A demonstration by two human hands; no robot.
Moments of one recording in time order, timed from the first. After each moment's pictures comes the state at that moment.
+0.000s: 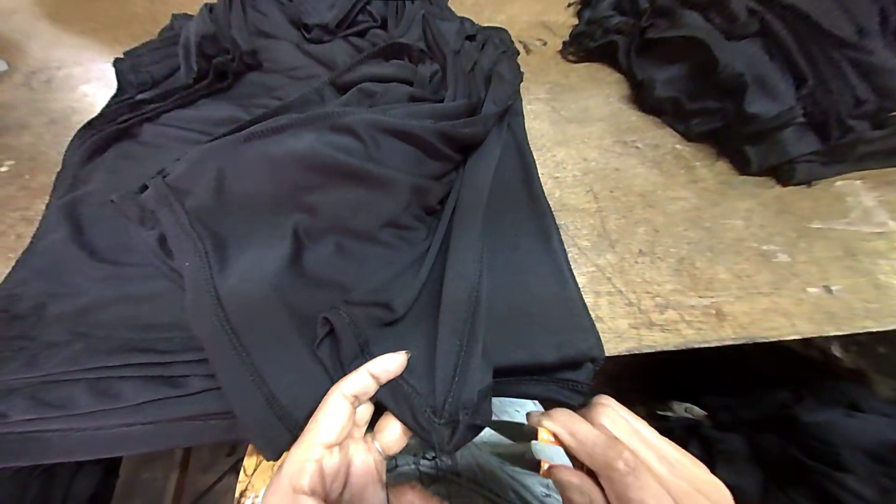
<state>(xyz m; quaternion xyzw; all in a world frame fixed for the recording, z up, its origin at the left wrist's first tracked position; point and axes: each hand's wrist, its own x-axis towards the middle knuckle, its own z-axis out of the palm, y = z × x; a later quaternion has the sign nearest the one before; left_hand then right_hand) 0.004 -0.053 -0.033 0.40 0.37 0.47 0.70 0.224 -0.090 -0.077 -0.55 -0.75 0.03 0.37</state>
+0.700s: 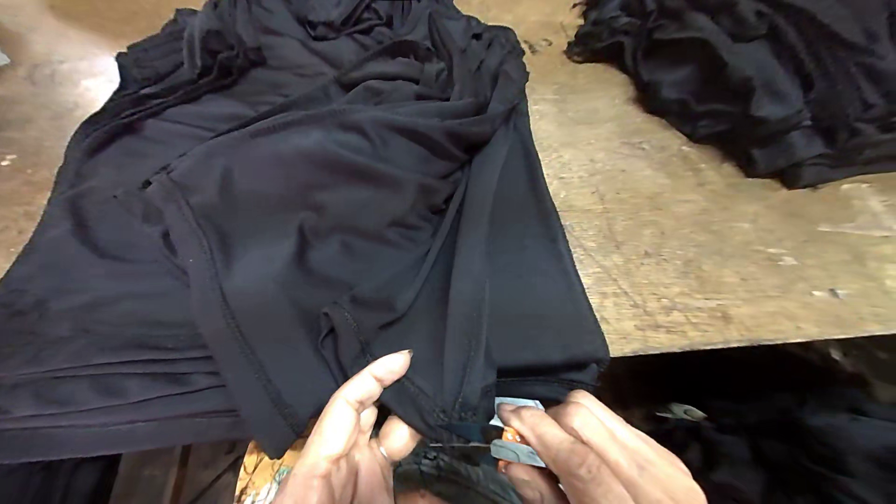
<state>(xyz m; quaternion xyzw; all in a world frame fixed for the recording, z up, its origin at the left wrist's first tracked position) 0.007 -0.057 -0.031 0.42 0.37 0.48 0.68 0.206 -0.081 -0.074 -0.52 -0.75 0.02 0.40</state>
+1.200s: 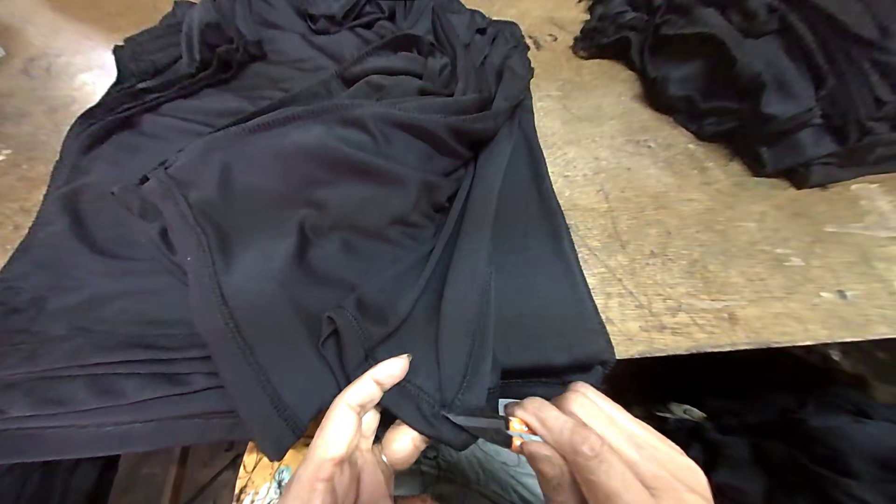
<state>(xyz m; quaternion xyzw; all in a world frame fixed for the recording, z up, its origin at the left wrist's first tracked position) 0.006 -0.060 -0.033 0.41 0.39 0.47 0.68 0.206 -0.077 -0.075 -0.55 -0.74 0.03 0.39</state>
